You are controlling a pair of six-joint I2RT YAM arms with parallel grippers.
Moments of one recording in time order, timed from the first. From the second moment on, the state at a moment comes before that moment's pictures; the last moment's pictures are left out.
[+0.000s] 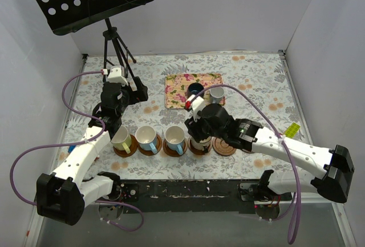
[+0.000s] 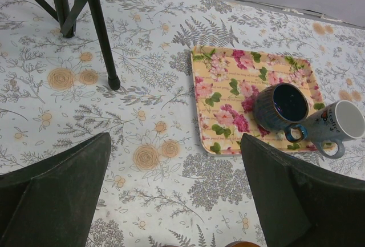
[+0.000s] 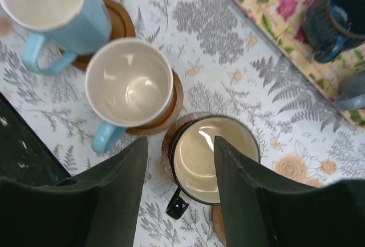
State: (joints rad) left arm -0.27 1.07 0.78 0.02 -0.11 -0.34; right arm 1.07 1.18 0.92 -0.38 0.16 0.10
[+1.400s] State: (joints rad) left arm -0.27 1.06 0.78 0.02 -0.09 -0.35; right arm 0.60 2.04 1.77 -0.56 -0.14 -0.21
